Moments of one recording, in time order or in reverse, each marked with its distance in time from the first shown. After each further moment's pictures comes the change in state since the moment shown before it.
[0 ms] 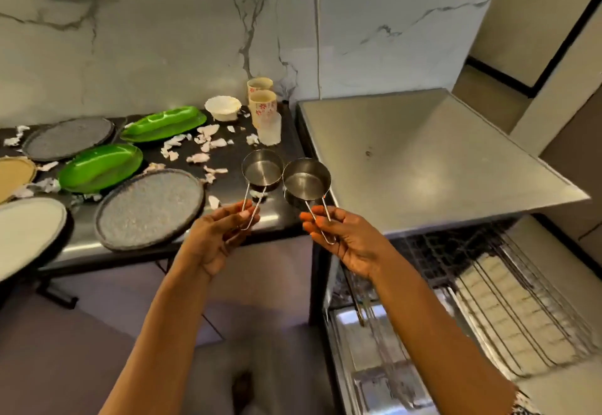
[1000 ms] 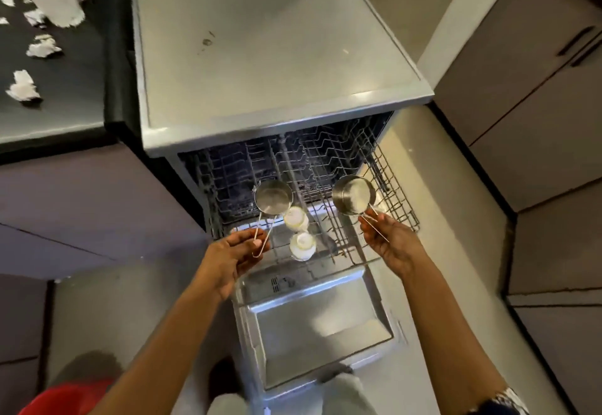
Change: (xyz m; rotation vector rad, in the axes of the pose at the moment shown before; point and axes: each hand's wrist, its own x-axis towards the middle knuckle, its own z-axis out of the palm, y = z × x) left_hand -0.085 -0.287 0.255 0.087 -0.022 -0.469; right_hand -0.203 -0.016 -0.399 0.150 0.745 0.099
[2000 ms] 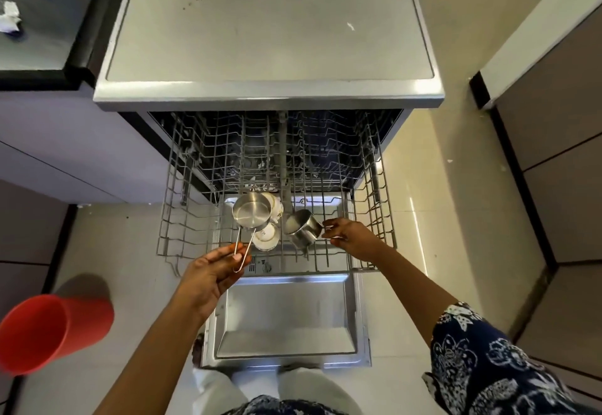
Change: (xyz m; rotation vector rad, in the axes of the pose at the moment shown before) left_hand 0.001 -0.087 0.113 -0.233 0.342 -0.014; right_hand 0.189 -0.023 -0.083 -1.716 -0.891 -0.509
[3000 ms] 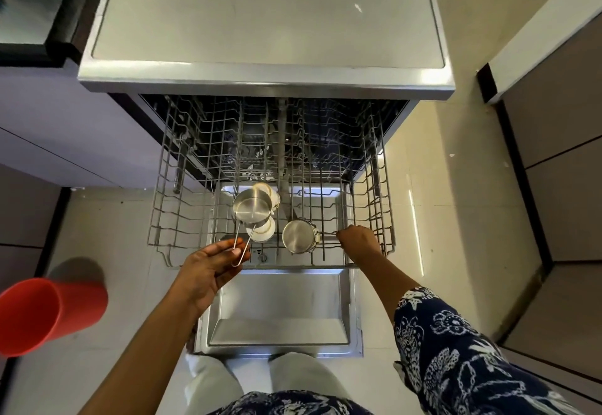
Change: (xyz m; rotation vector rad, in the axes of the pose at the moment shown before) left_hand 0.009 -0.009 0.006 0.005 -0.002 -0.024; right_hand 0.013 0.025 0.030 -0.613 -0.054 0.280
